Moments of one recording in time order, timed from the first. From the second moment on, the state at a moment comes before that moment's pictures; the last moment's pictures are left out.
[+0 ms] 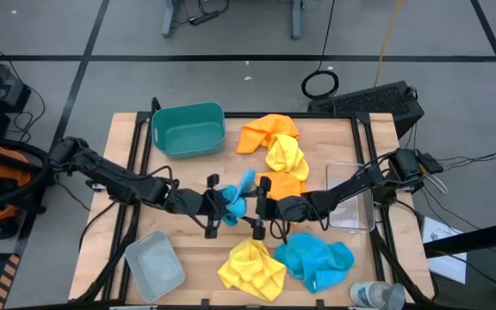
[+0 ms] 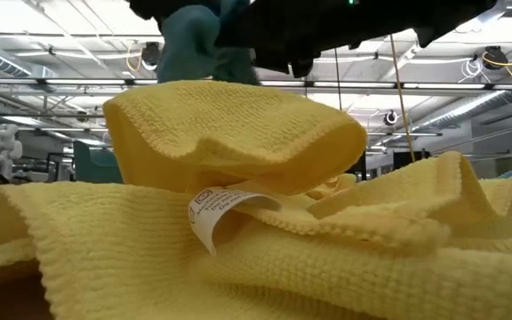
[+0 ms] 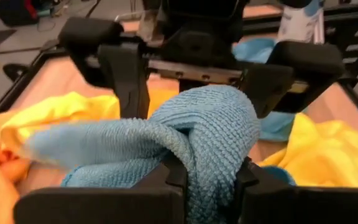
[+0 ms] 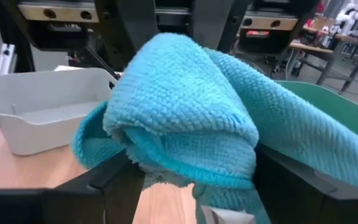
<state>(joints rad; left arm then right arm) -0.35 1.36 0.89 0.03 -0.33 -0.04 0.28 1.78 0.94 0.67 0.44 -0.06</state>
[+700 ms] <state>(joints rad) -0.42 1.42 0.89 0.10 -0.32 -0.04 0.30 1.76 0.94 0.59 0.39 -0.12</state>
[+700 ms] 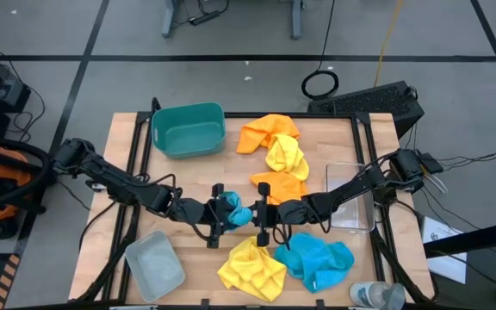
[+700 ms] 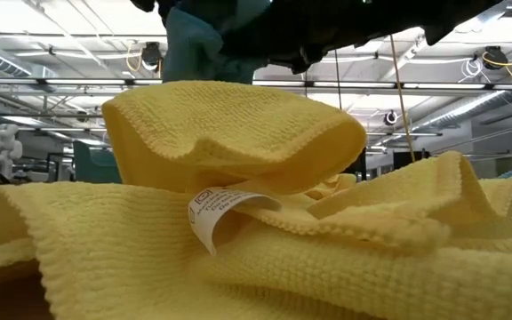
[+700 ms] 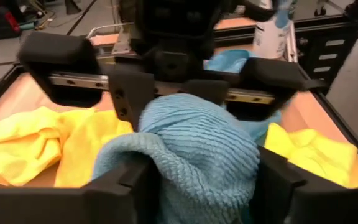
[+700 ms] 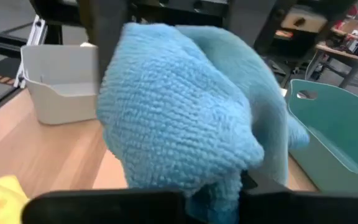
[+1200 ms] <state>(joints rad) -0.52 1.32 0.89 0.02 -0.52 -0.04 0.31 1.70 0.94 0.38 0.40 -0.13</state>
